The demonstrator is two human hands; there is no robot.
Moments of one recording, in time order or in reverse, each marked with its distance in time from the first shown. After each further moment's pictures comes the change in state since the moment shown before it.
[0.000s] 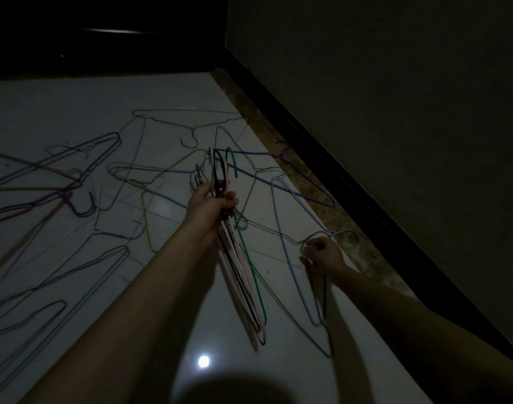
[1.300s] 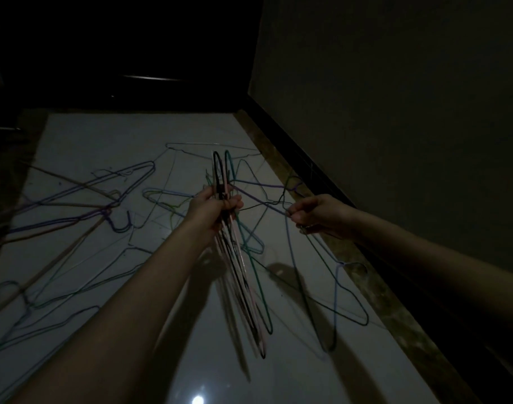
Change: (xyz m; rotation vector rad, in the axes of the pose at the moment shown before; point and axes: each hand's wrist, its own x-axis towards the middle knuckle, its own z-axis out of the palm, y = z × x) left_hand -0.023 0.063 -0.026 -0.048 -0.031 0.078; right_hand -0.084 -0.200 -0.007 -0.190 -0.474 -0.214
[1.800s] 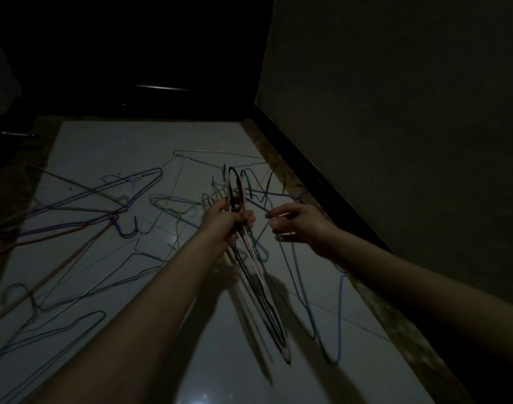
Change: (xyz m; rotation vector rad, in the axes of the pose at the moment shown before) left_hand -0.003 -0.007 0.006 0.016 -0.003 -0.050; right_hand -0.004 -0.013 0.048 0.149 0.061 -0.120
